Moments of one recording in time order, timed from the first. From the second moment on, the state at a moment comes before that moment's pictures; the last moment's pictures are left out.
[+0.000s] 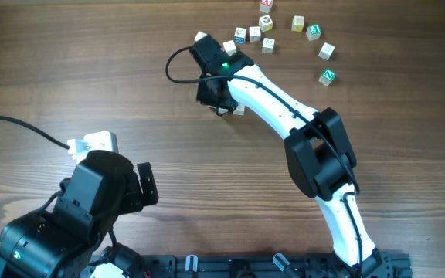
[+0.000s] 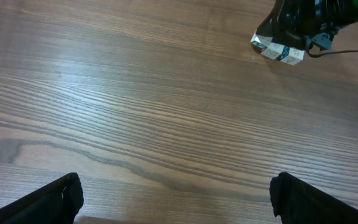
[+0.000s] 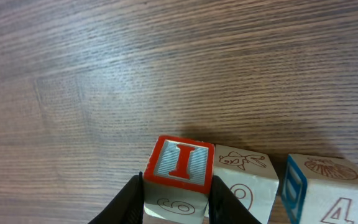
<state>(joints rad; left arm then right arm) -0.53 0.85 1.28 -1.46 -0.31 -0.64 0.63 2.34 1.95 -0.88 -0.02 0.74</state>
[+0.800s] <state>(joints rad) -0.53 0.85 1.28 -1.46 -0.31 -0.64 0.66 2.26 1.97 -0.85 -0.08 0.62</state>
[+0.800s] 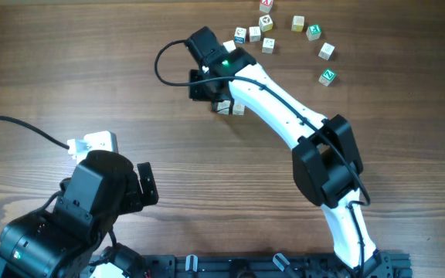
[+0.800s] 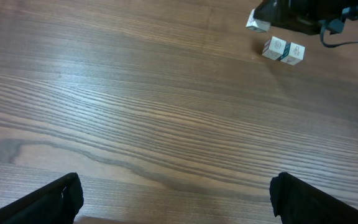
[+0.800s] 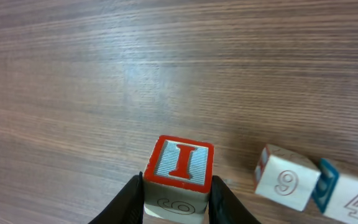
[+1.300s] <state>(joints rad) -0.53 0.85 1.28 -1.46 -0.31 -0.64 0.66 2.29 1.97 -0.91 0.00 0.63</state>
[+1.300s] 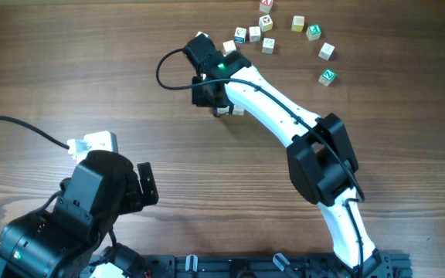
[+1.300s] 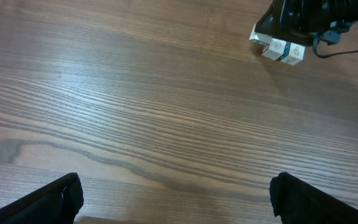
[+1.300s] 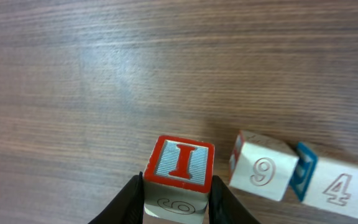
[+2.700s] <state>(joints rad) -0.53 0.85 1.28 -1.46 -0.31 -0.64 0.63 2.35 1.97 -0.94 -0.02 0.65</state>
